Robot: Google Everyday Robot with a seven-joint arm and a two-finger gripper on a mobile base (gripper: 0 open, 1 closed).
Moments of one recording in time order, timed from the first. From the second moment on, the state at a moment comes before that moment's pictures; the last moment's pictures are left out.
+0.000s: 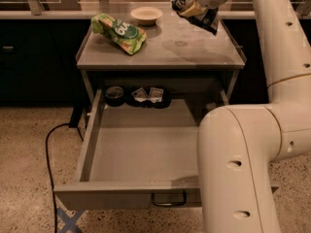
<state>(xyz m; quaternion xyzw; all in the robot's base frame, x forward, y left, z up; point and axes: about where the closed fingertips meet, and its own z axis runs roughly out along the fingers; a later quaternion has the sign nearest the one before) 0.841 -0.105 0.981 -0.69 0.55 -0.09 0.46</state>
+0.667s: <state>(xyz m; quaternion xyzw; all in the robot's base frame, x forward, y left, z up) 0.846 -0.105 0.945 -0.65 0.56 0.00 0.51</state>
